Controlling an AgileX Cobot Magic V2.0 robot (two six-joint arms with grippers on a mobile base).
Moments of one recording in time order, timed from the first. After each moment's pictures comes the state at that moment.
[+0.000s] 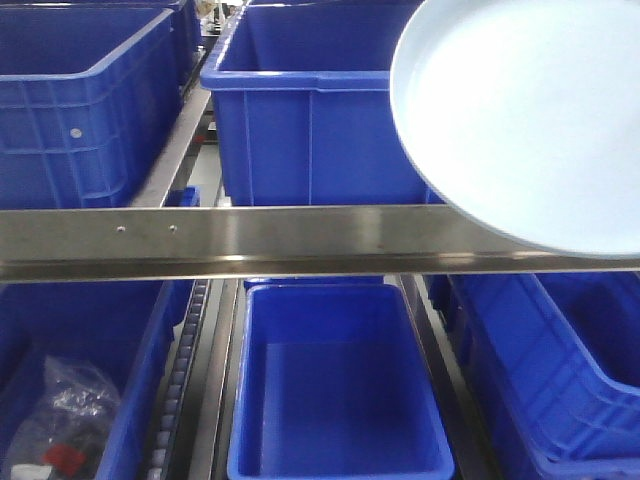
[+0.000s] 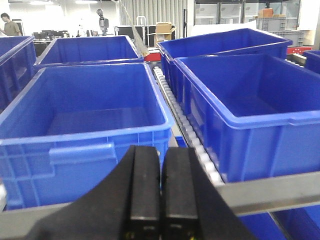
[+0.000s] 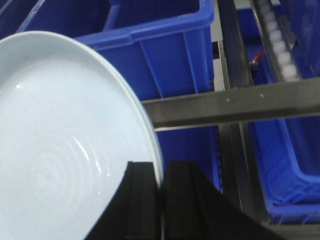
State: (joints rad) left arm -0.16 0.32 -0.26 -0.05 -0.06 0.10; right arm 0.17 0.66 -0.35 0.40 0.04 -0.08
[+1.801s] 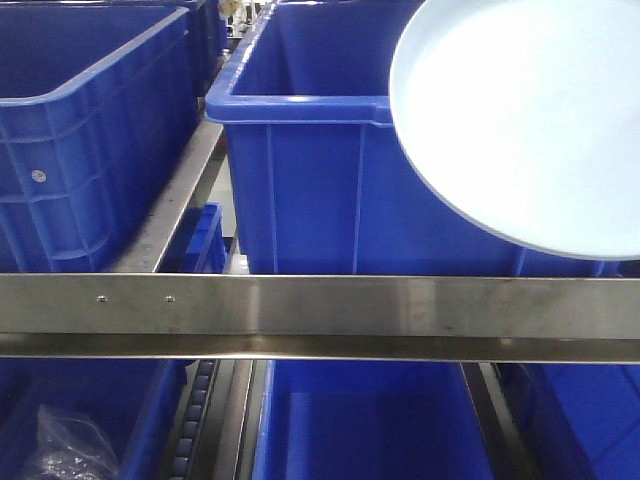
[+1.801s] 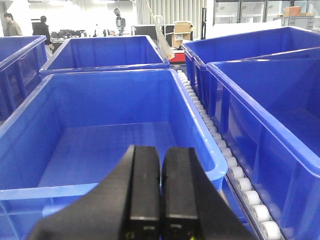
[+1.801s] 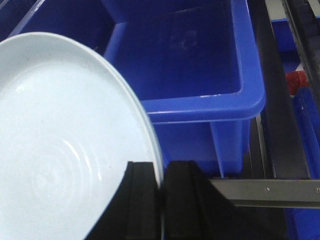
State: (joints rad) left arm -0.16 0.32 -0.26 -0.05 -0.06 0.10; right arm 0.17 0.66 -0.35 0.40 0.04 -0.08
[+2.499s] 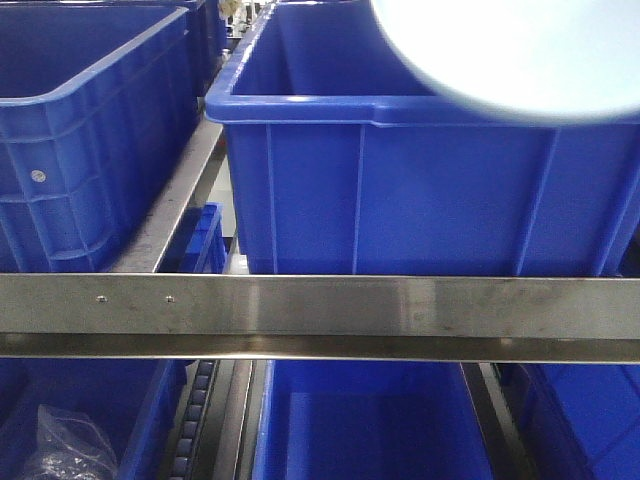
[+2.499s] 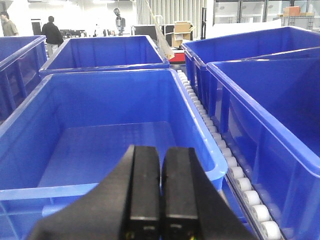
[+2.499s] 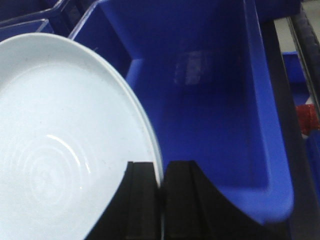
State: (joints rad) left arm -0.16 0.32 -0.26 -0.05 -0.06 0.10; right arm 0.17 0.85 -0.63 0.37 0.09 -0.09
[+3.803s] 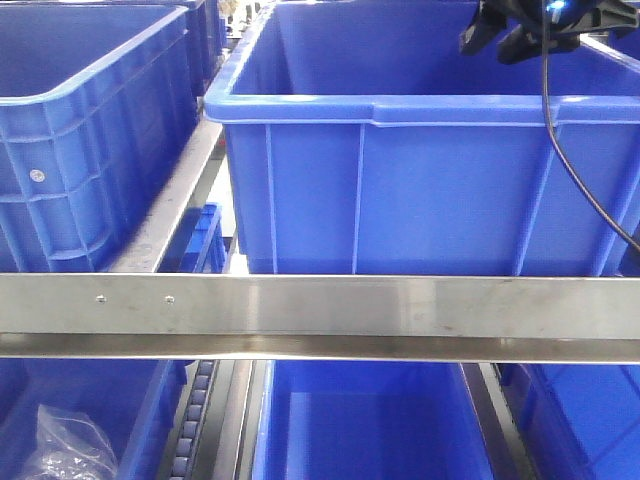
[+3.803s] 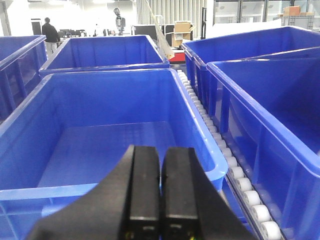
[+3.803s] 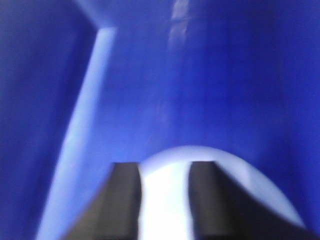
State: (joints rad) left arm -0.16 0.32 -0.26 -0.05 -0.06 0.10; right arm 0.16 1.66 -1.25 0.37 0.13 -0.09
